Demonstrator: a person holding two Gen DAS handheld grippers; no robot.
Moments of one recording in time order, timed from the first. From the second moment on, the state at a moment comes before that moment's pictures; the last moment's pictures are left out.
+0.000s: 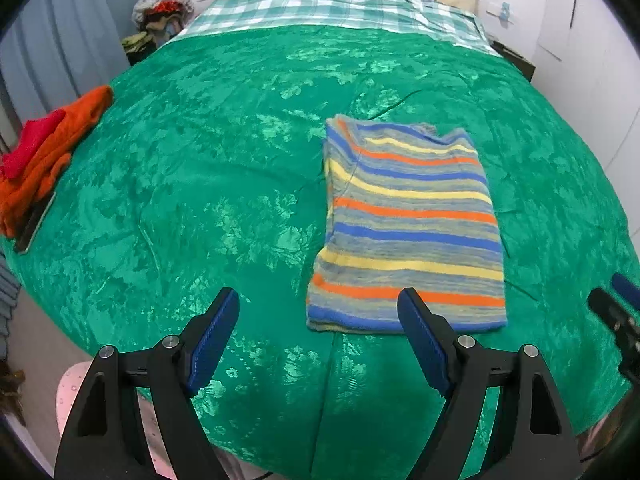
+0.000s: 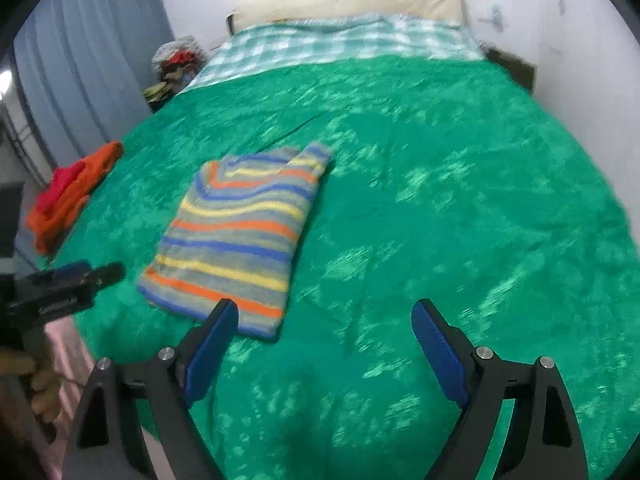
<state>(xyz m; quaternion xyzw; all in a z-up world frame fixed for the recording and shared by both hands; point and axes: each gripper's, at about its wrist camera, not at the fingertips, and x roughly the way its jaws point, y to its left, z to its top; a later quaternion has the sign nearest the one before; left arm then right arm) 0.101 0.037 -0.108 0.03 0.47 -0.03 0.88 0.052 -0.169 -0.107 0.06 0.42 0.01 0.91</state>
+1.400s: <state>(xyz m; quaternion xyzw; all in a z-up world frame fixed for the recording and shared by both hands) 0.219 -0.015 -0.077 -0.03 0.45 -0.23 0.86 0.214 -0.121 -0.108 0.12 0.43 0.14 0.89</state>
